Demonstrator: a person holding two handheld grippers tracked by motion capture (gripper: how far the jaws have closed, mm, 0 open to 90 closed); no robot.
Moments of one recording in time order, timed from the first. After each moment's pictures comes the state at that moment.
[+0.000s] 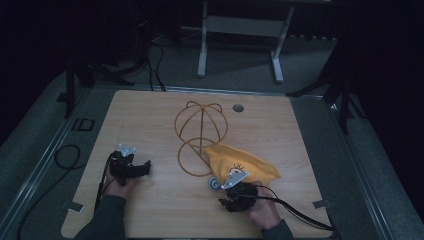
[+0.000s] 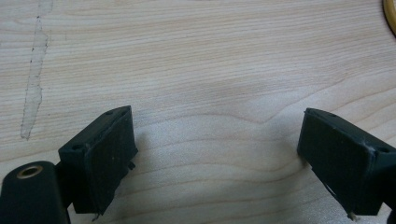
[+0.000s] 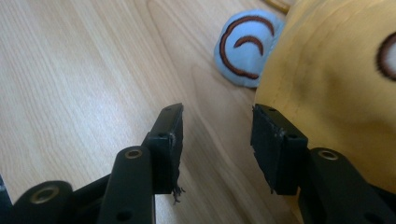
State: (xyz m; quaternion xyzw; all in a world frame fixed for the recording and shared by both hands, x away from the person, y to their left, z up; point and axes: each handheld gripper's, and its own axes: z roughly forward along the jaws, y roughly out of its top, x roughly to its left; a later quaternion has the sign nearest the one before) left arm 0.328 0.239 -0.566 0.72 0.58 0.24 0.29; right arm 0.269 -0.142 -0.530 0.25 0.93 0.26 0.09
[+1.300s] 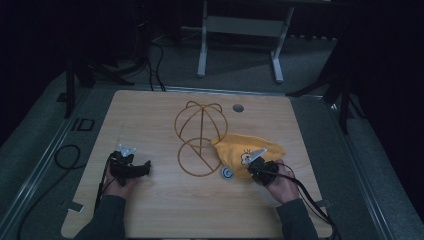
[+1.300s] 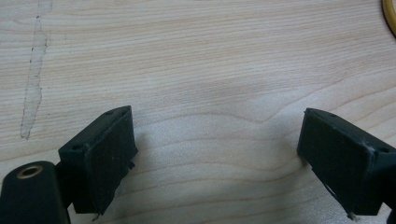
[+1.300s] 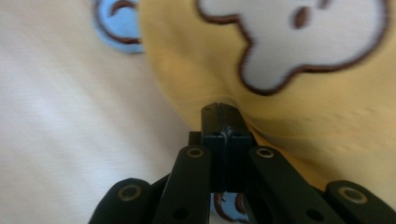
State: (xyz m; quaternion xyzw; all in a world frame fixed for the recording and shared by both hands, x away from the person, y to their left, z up) left arm 0.328 0.238 -0.566 0.72 0.58 0.24 0.29; right arm 0.336 -0.201 -0.513 0.31 0.92 0.16 0.18
